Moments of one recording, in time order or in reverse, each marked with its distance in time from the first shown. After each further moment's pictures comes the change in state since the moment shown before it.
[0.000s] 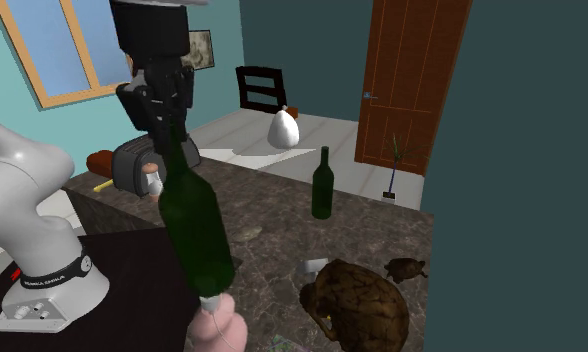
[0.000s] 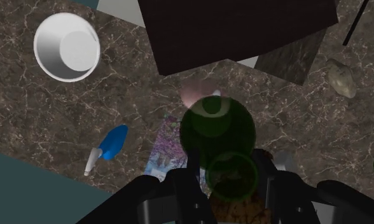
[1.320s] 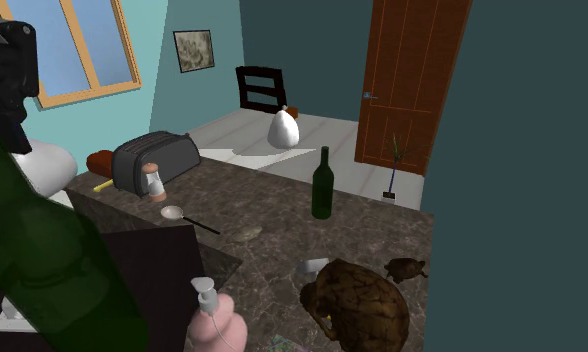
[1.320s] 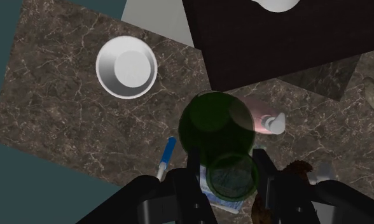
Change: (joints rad) arm -0.096 0.040 -0.233 0.215 -0.114 -0.157 -0.347
